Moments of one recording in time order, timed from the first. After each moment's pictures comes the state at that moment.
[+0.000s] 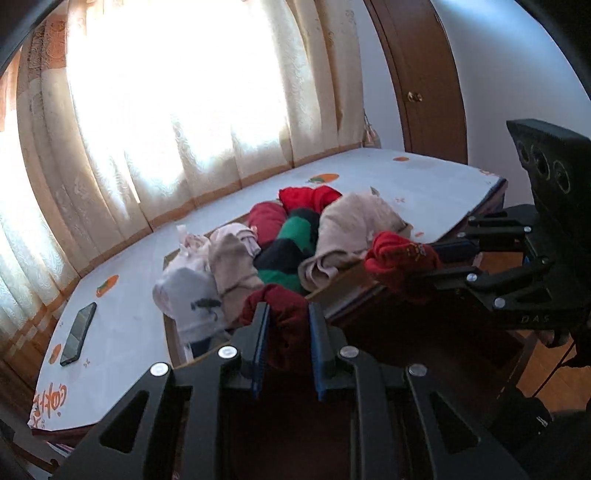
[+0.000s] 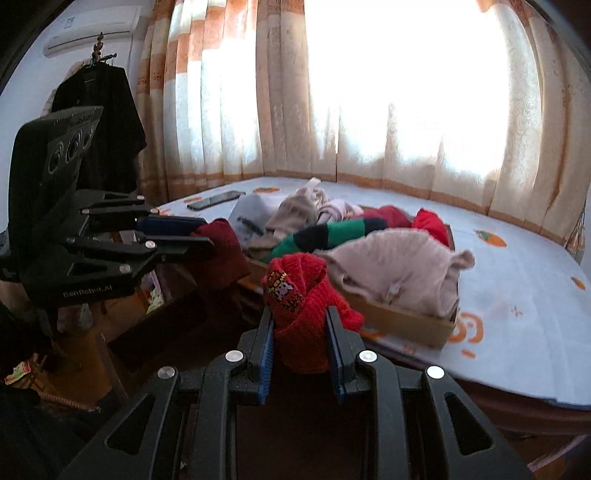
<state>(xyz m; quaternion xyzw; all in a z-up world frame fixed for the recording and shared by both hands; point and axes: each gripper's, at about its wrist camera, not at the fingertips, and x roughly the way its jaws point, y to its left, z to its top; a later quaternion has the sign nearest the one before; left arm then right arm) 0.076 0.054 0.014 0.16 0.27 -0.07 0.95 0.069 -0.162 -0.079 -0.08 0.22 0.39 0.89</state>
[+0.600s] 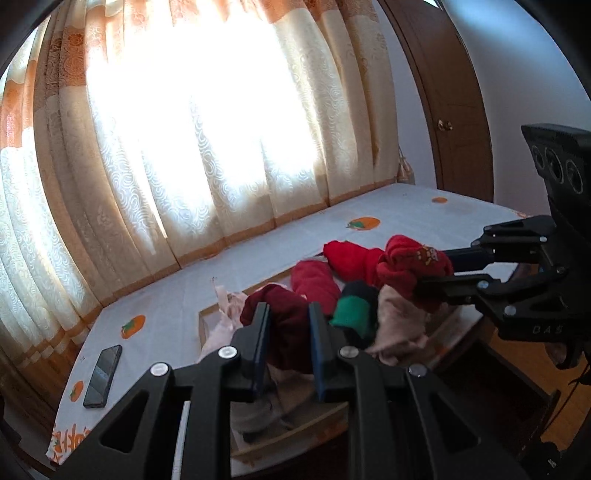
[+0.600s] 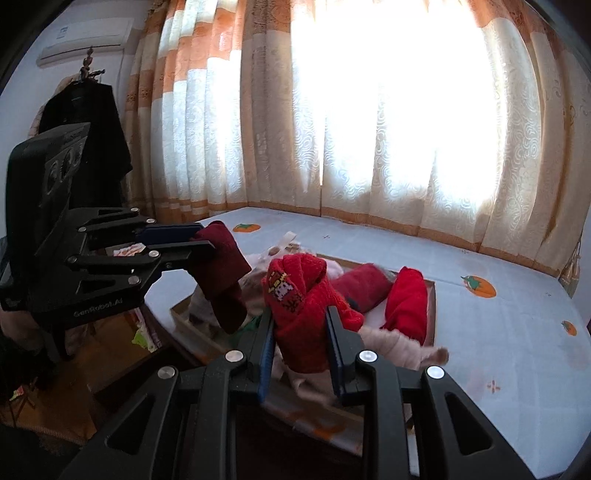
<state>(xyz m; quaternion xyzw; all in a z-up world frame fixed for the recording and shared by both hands) 0.137 0.063 0.053 0.15 0.22 -0.03 0.96 0.129 -0.143 -0.027 -0.08 0.19 0.37 0.91</state>
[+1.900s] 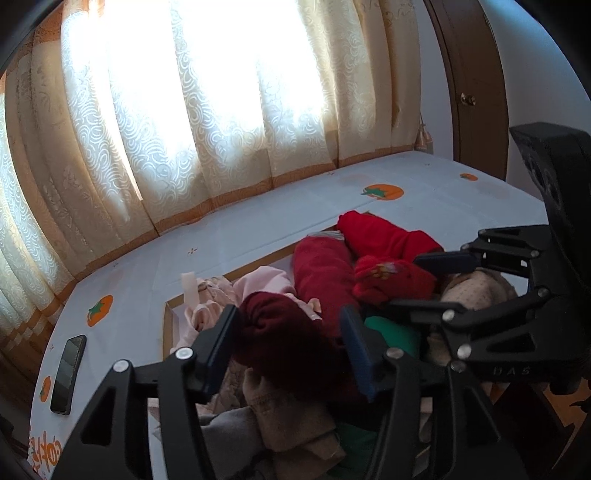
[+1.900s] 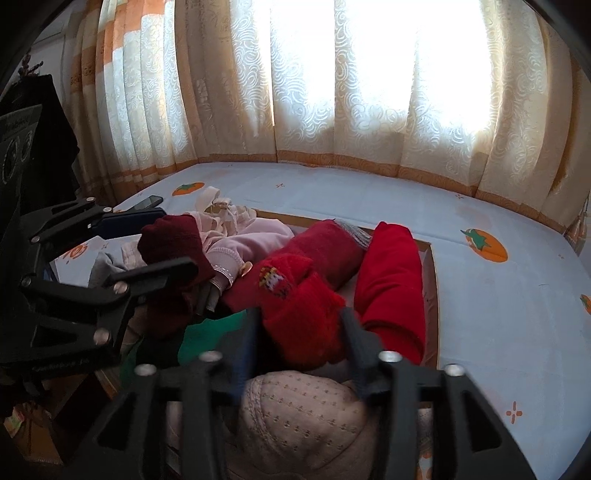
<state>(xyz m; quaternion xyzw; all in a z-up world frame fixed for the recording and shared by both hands) 0.235 0.068 0.011 0.13 0.30 -0.02 0.94 0.234 -0.105 -0.066 -0.07 0.30 0.31 0.90</state>
